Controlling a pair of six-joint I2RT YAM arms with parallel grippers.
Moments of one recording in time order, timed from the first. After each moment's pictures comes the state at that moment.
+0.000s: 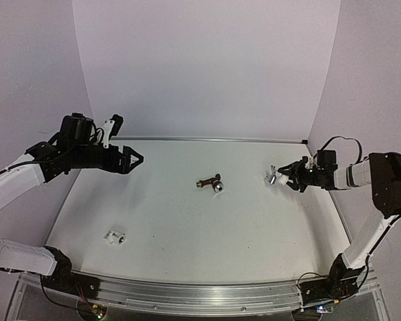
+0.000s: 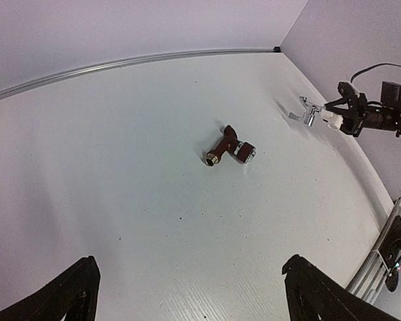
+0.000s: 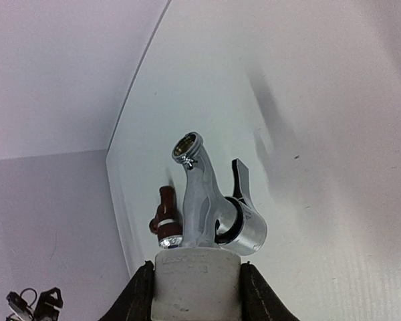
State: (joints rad) left arm -0.52 1.11 1.02 -0.44 0.20 -0.22; right arm 0.00 1.71 0.82 0.25 -0.66 0.97
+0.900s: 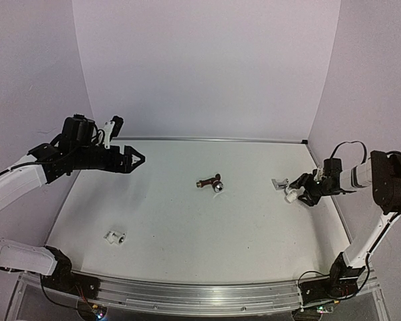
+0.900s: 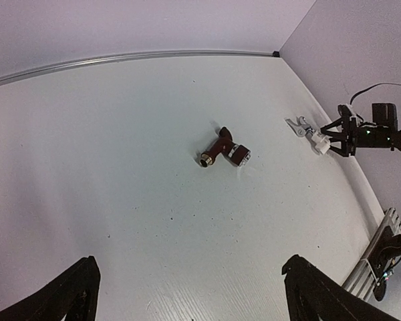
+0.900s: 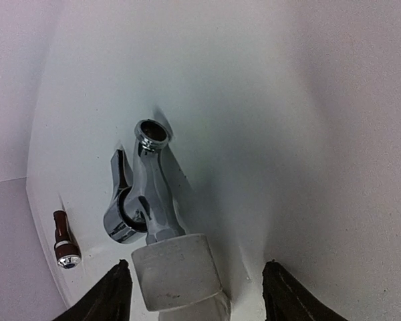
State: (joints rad) left arm -0.52 1.12 1.00 -0.41 0.21 -0.29; right arm -0.12 1.74 0.81 0.01 -0.49 0.66
